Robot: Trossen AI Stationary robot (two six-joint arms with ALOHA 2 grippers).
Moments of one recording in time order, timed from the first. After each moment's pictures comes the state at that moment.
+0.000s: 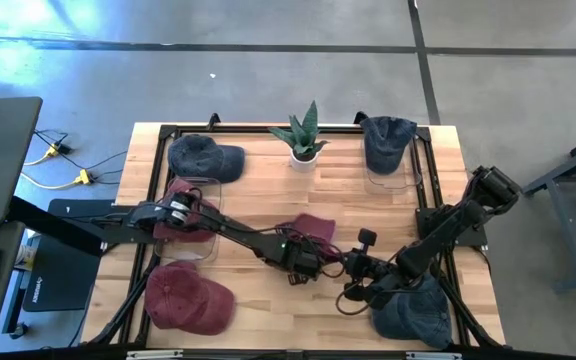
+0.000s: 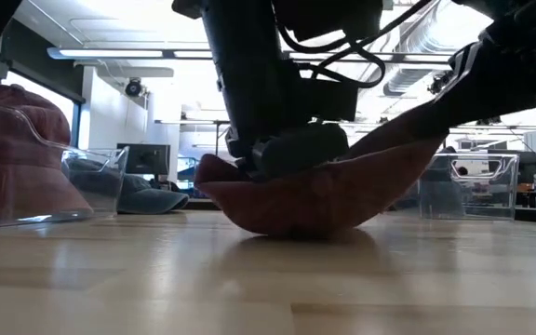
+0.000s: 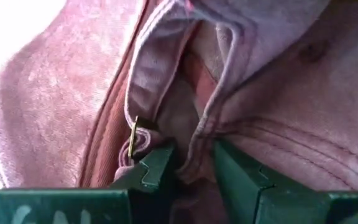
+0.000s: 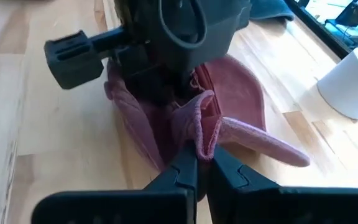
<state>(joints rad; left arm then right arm) -0.30 2.24 1.72 -0.81 -0.39 -0.52 0.71 1.58 0.77 -0.16 0.91 0.60</state>
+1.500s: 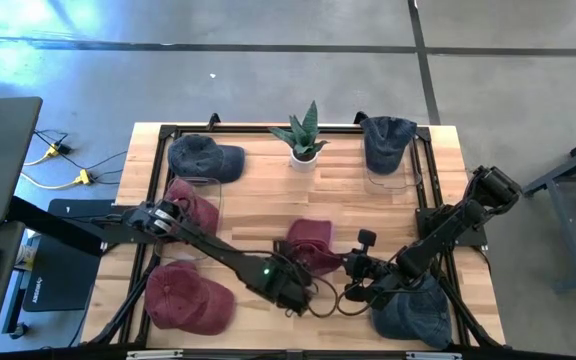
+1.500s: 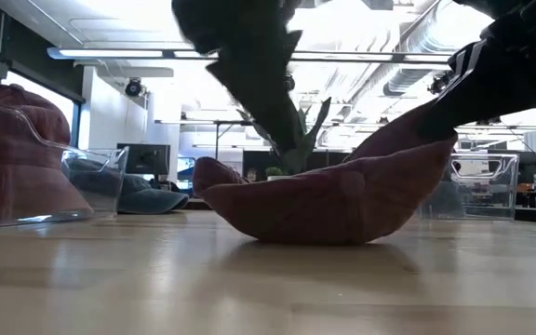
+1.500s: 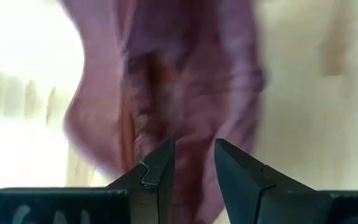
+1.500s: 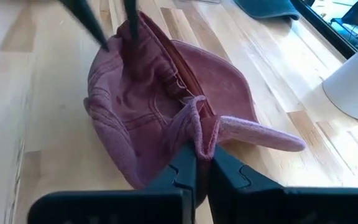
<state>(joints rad) -0.47 2.16 1.84 -0.96 -0.54 -0.42 0.71 1.58 0.77 -0.16 0.88 0.60</state>
